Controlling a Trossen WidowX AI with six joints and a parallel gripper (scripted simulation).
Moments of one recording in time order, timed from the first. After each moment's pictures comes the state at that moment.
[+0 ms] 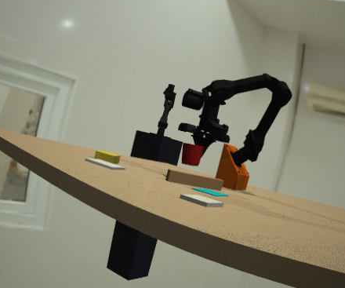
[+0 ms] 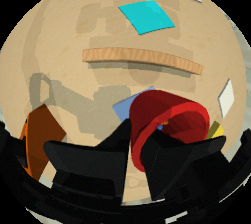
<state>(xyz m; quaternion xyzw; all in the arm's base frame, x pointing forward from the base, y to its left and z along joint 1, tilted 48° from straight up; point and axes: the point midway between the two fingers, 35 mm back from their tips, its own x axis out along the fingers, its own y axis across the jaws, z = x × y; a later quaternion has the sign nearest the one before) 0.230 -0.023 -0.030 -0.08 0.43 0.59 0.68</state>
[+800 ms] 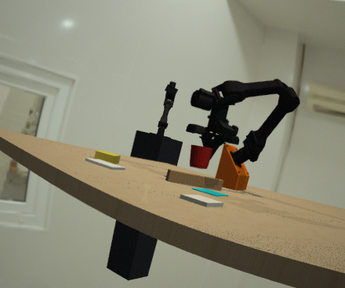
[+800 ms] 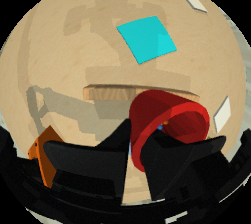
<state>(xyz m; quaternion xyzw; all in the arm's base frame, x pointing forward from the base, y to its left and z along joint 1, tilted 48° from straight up) 0.259 0.016 0.009 -0.08 0.43 0.59 0.68</state>
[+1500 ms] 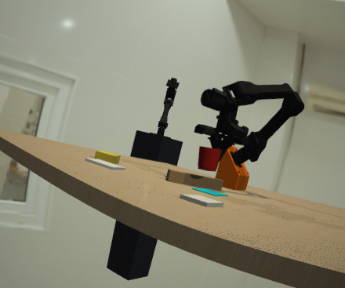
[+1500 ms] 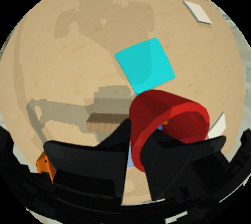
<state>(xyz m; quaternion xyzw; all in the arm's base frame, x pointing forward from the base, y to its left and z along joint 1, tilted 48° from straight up) 0.288 0.051 0.046 -0.08 0.43 0.59 0.68</state>
